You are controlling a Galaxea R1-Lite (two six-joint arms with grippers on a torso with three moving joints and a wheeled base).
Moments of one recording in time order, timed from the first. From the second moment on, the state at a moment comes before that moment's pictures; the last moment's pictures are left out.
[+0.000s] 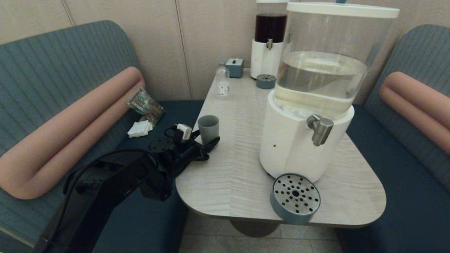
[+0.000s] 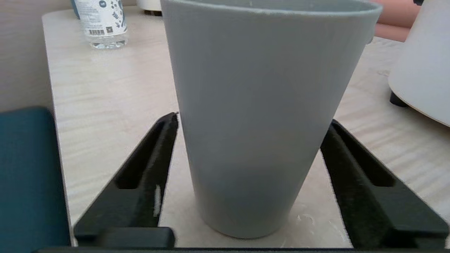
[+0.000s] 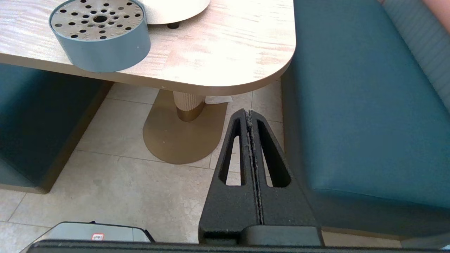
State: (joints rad) left arm -0.23 2.67 -1.41 -1.52 -0.45 -0.05; right arm 0.00 0.00 -0.06 0.14 0.00 -0.04
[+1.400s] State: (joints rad) left arm -0.23 1.82 -0.37 -1.52 -0.46 0.01; right arm 0.00 0.00 -0.06 0.14 0.00 -0.04
